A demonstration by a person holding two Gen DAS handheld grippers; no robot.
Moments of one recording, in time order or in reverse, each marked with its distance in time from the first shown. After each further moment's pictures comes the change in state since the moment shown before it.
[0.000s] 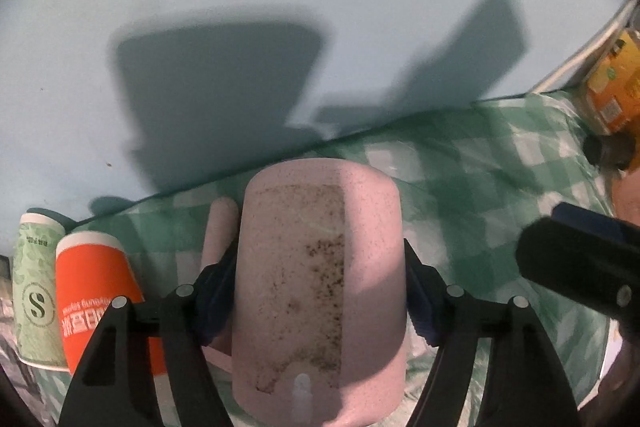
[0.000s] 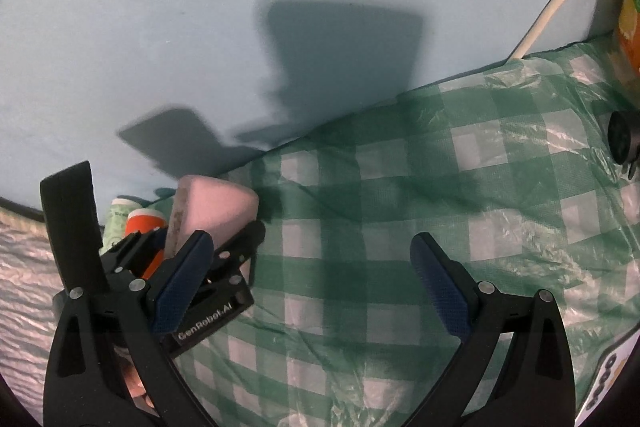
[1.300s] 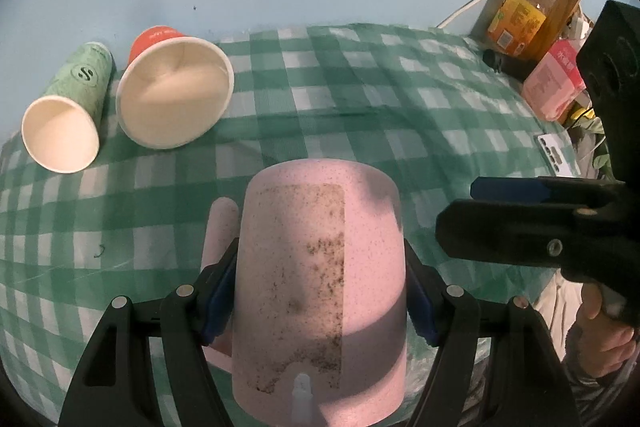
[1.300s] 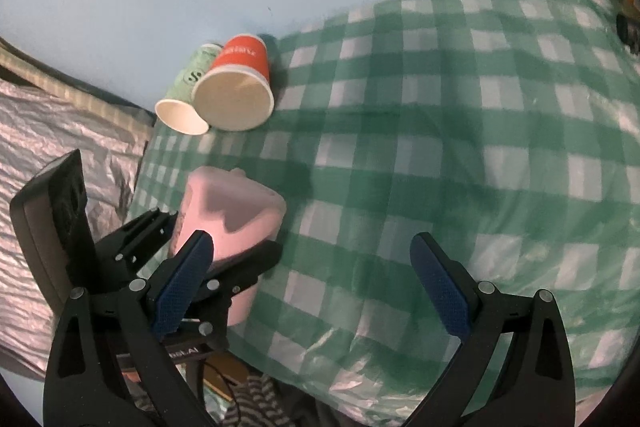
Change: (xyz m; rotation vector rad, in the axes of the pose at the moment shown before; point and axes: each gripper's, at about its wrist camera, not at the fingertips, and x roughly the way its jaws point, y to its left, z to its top) left arm -0.100 0.016 -0.243 -0.011 -0.105 -0.161; right arm -0.020 0.047 -0.173 -0.212 0.090 0.130
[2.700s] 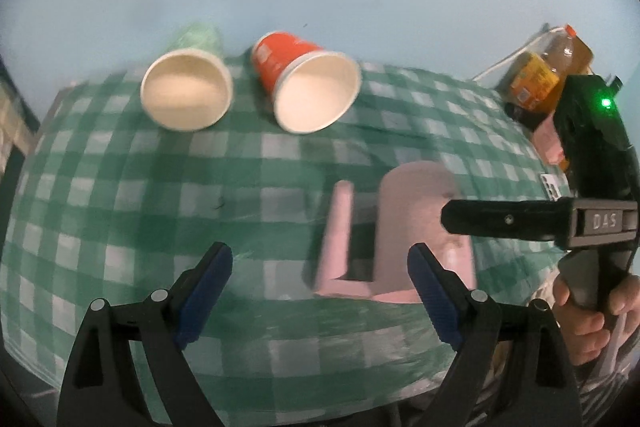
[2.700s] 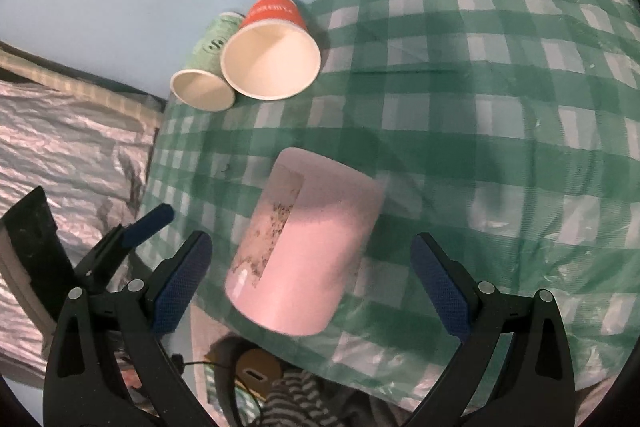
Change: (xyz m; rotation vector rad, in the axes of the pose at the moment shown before) left arm -0.064 0.091 -0.045 -0.166 -0.097 -0.003; right arm 0.042 0.049 -0.008 0.049 0.061 -0.003
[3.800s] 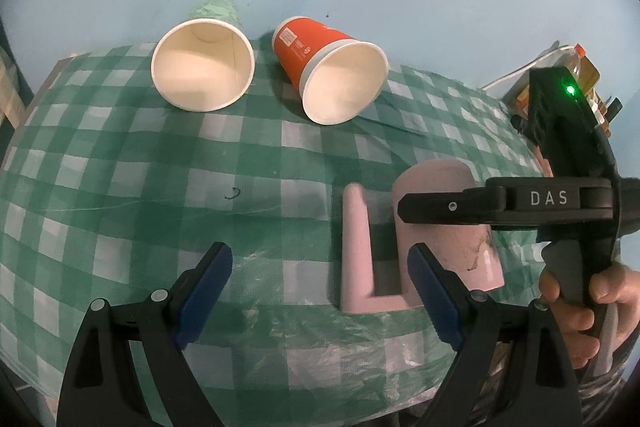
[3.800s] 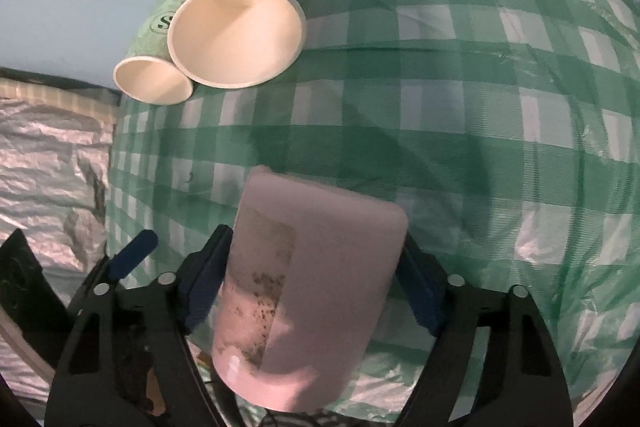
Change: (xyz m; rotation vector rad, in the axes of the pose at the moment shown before) left arm 0.013 0.026 -0.004 -0.058 -0.013 -0.053; right arm 0.046 0.007 0.023 0.055 0.096 -0.080
